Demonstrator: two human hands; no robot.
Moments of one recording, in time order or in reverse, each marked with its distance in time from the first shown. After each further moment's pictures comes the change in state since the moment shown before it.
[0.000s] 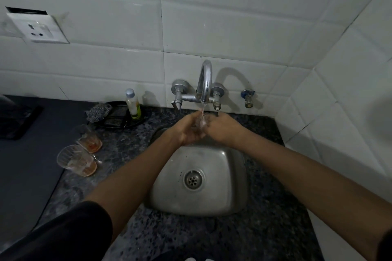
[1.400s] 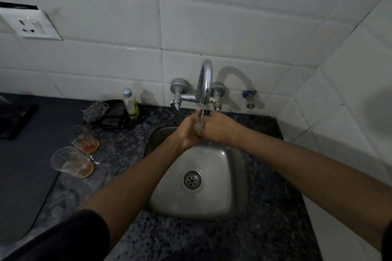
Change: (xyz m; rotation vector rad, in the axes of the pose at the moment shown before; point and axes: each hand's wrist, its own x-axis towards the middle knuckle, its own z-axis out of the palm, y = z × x) left_hand 0.010 -0.011 0.005 -0.149 -0.146 0.084; right_hand 0.021 0.008 0.002 -0.096 -0.035 -0.193
